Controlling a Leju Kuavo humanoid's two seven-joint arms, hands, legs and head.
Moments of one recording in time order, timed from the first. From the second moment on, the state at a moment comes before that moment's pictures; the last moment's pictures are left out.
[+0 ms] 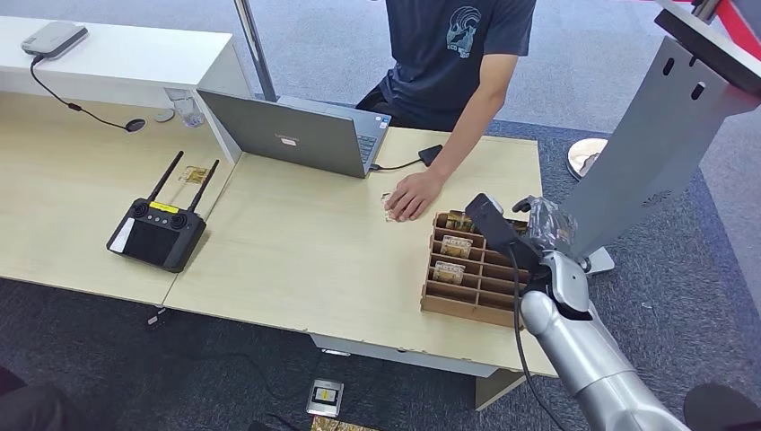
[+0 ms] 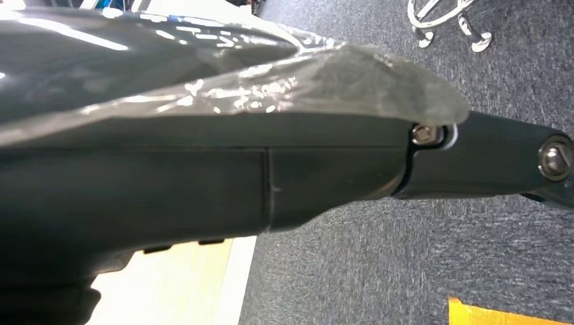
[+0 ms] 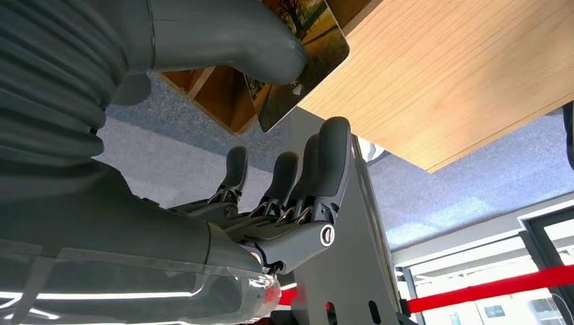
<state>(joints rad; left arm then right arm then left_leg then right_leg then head) -0.14 0.04 -0.99 -0.23 0.85 0.34 0.01 -0.72 -0.09 0.72 -0.62 0.99 -0.31 0.30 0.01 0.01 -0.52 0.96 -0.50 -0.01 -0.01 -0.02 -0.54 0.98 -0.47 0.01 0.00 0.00</state>
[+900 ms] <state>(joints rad) -0.14 0.04 -0.99 -0.23 0.85 0.34 0.01 -0.69 -0.10 0.71 -0.60 0.97 -0.30 0.31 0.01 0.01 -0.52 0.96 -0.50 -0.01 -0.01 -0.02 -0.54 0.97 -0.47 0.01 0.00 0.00</state>
